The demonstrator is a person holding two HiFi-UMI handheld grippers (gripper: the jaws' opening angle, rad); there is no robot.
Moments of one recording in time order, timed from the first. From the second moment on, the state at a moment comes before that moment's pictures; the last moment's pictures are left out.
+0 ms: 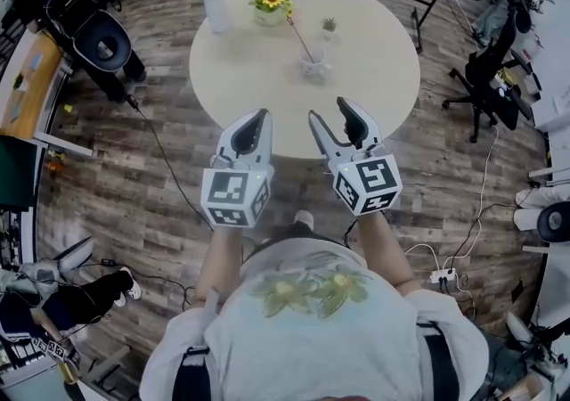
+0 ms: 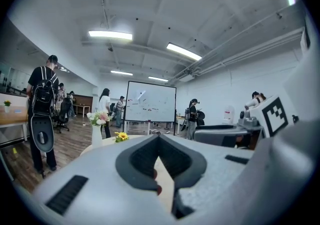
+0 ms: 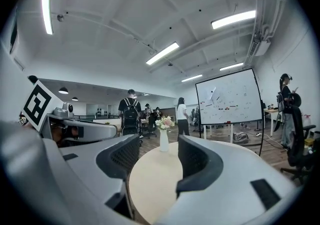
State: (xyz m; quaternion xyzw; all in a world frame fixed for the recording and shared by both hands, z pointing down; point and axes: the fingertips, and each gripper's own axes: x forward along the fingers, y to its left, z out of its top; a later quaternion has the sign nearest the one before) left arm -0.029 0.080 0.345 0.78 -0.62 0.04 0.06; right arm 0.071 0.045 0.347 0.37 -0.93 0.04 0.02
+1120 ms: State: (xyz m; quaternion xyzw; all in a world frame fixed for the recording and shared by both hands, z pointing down) left arm -0.081 -0.064 0.381 0.78 -0.62 0.06 0.11; right arm 0.030 -0.109 0.383 0.35 -0.93 0.08 0.06
